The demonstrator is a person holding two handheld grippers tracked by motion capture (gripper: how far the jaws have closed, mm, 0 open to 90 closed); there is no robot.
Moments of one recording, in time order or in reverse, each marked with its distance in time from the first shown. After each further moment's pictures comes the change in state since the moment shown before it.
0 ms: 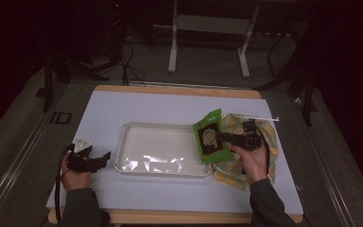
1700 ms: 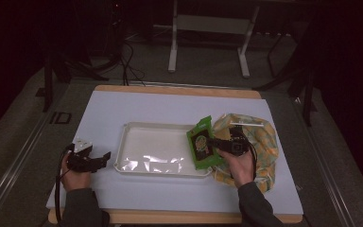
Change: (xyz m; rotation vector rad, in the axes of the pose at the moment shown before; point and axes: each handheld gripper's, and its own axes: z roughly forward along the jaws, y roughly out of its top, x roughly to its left) left arm 0.000 0.000 0.000 0.001 -0.002 0.001; right arm 0.006 -0.020 0.035 0.035 -0.066 -0.011
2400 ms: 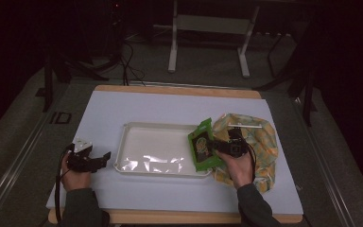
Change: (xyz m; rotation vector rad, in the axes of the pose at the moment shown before) left arm 0.000 0.000 0.000 0.001 0.001 0.000; right arm 0.000 -0.005 0.004 0.007 -0.040 -0.016
